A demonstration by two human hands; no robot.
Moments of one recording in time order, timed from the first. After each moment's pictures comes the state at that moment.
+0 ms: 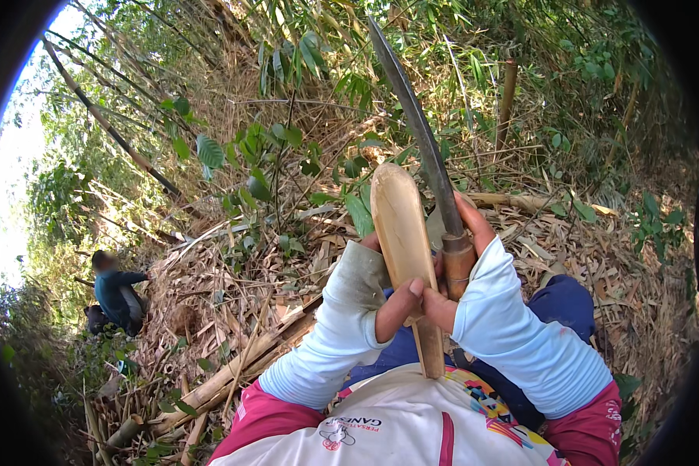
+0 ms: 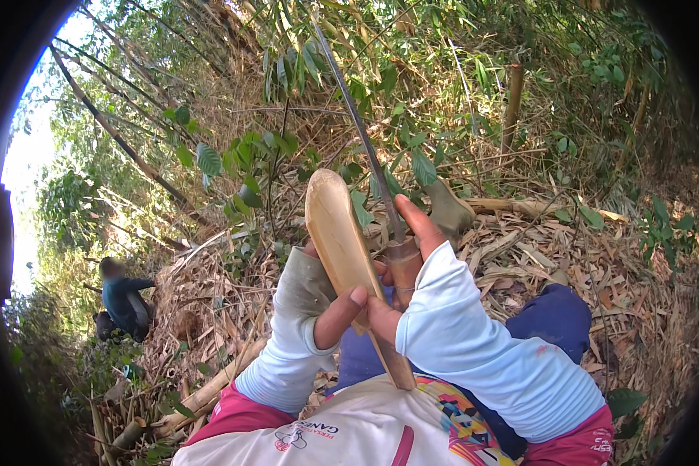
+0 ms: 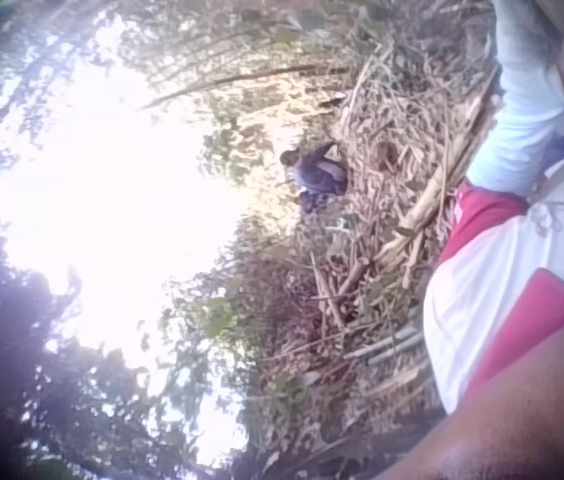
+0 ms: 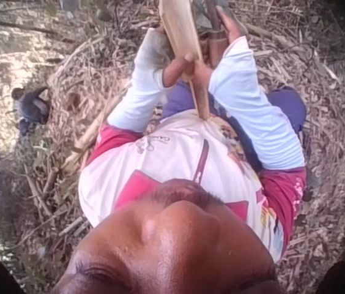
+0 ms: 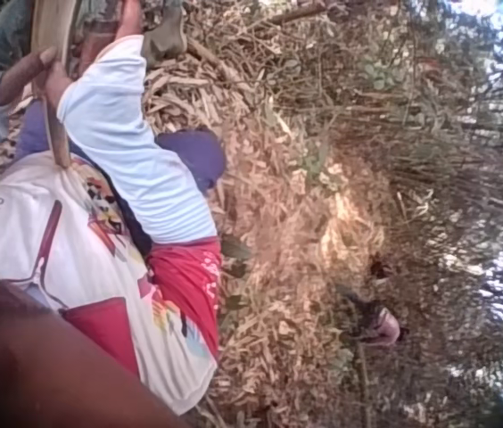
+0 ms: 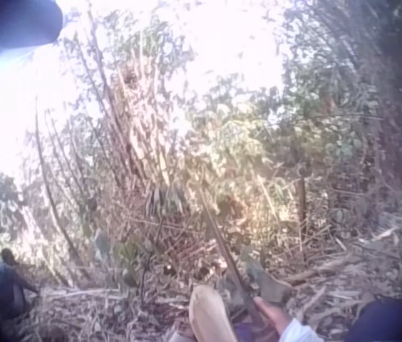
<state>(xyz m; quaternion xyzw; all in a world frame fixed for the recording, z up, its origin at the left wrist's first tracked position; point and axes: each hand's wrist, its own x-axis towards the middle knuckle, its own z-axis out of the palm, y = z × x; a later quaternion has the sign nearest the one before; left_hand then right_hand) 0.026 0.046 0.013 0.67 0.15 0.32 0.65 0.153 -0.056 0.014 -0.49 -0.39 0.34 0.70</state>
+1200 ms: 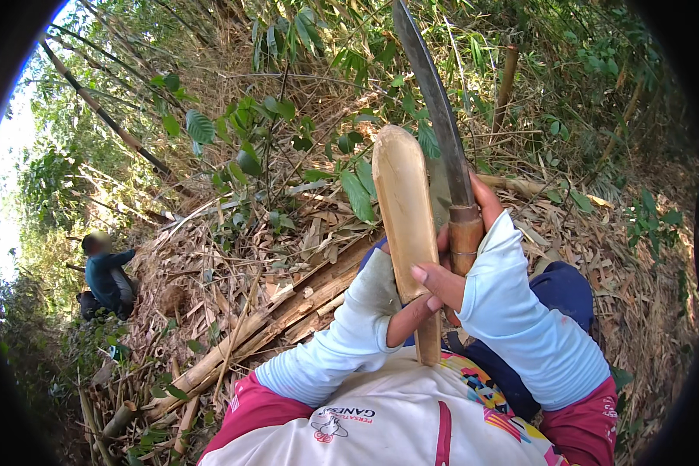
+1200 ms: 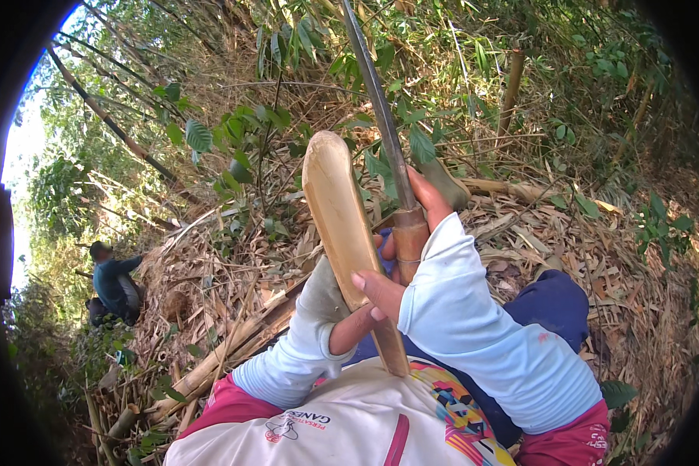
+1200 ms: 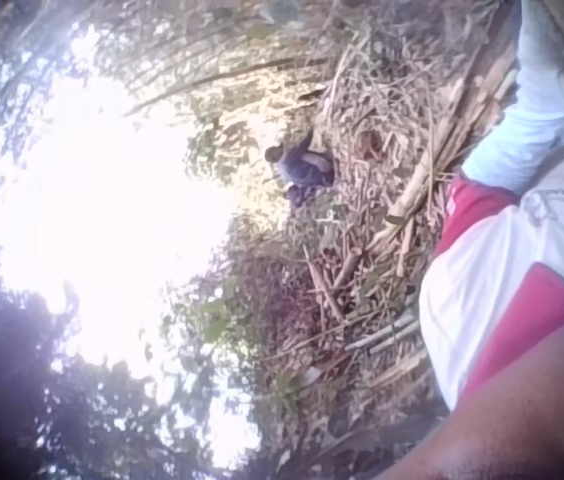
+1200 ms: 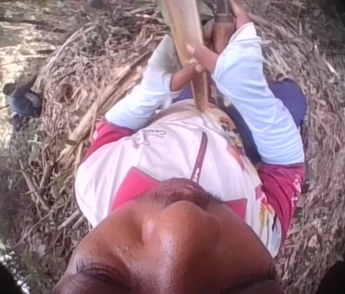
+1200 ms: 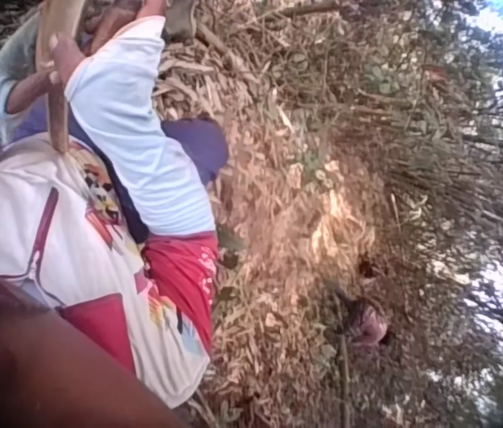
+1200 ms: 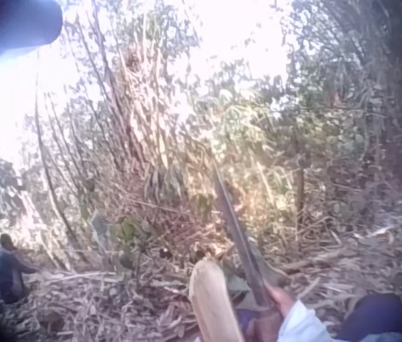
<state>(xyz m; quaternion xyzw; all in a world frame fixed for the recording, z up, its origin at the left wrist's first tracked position) 0.019 0.030 -0.024 0.68 0.13 0.25 0.68 0.159 -0.059 0.012 -0.54 -0.37 0.36 0.67</state>
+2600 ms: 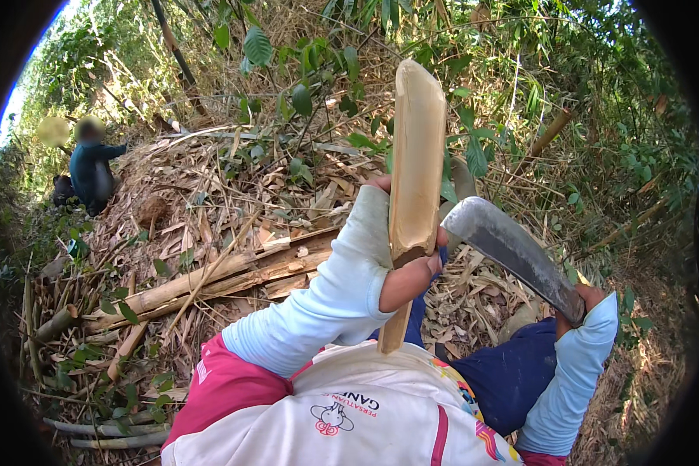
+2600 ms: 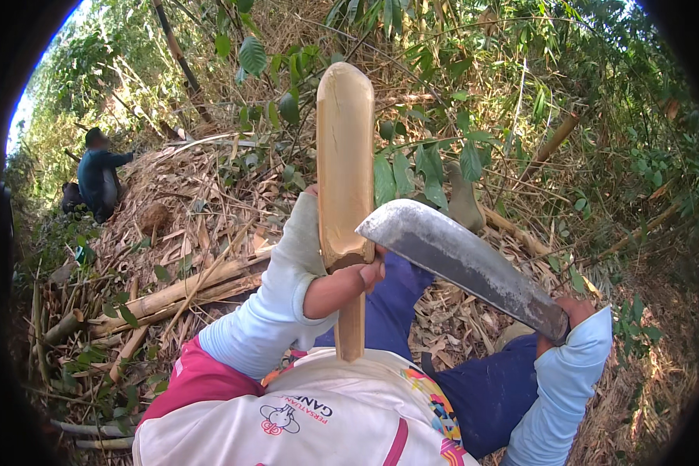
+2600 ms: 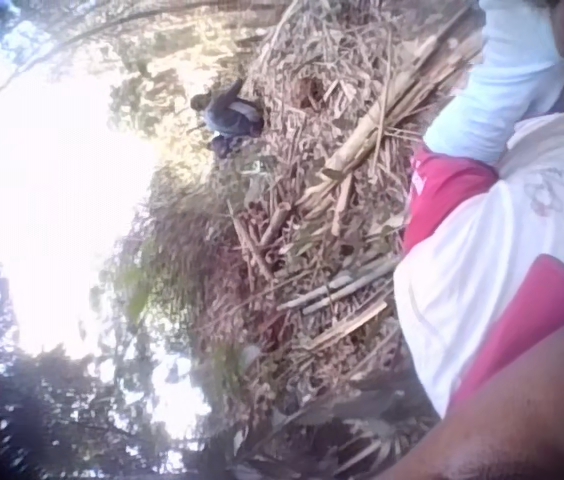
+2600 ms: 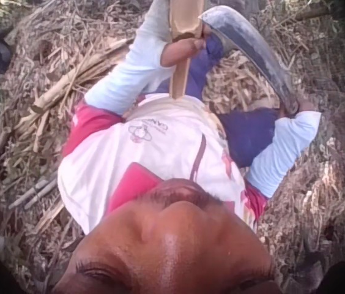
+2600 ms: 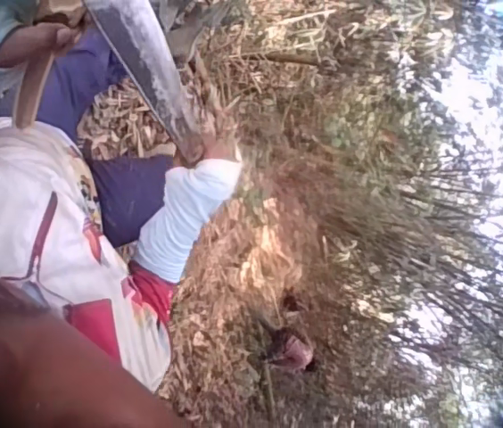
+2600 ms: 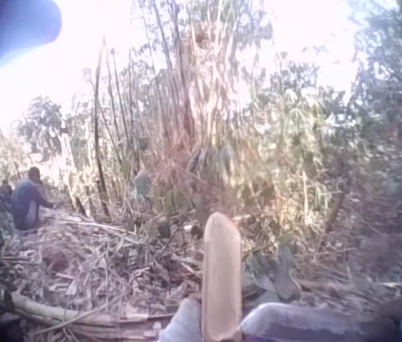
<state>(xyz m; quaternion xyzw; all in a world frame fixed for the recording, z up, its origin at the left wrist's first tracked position) -0.034 0.060 0.021 0.59 0.20 0.36 0.70 0.219 -0.136 0.004 -0.78 -0.54 -0.13 0.28</state>
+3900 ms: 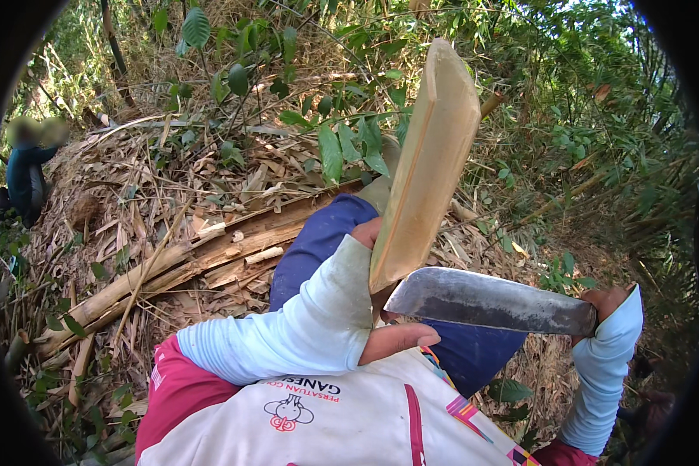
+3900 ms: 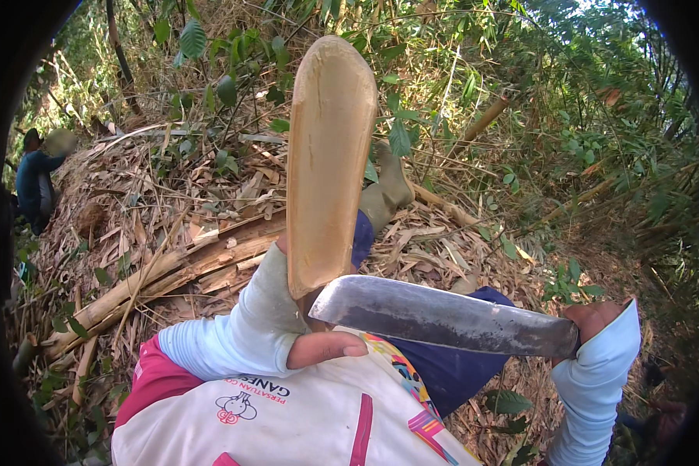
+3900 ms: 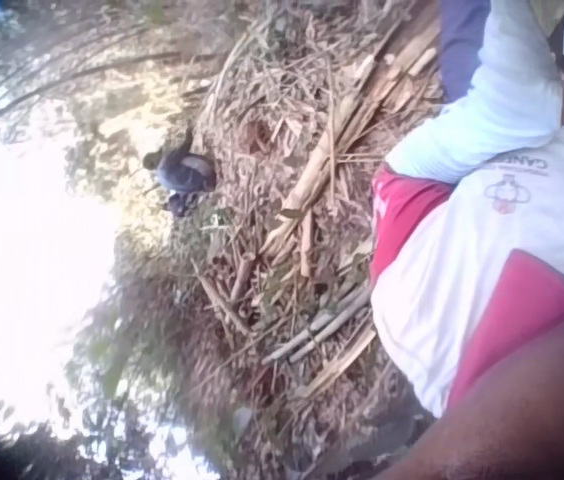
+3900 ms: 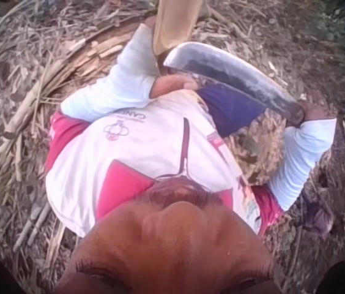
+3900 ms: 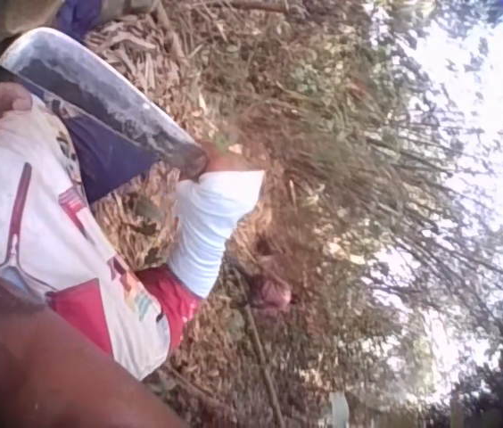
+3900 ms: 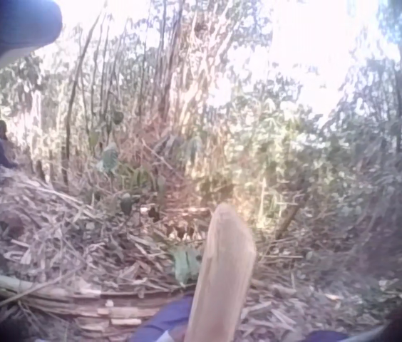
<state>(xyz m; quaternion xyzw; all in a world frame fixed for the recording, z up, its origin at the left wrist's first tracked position) -0.054 0.008 -0.004 0.70 0.04 0.39 0.60 0.180 -0.204 0.129 -0.73 -0.63 -0.26 0.00</state>
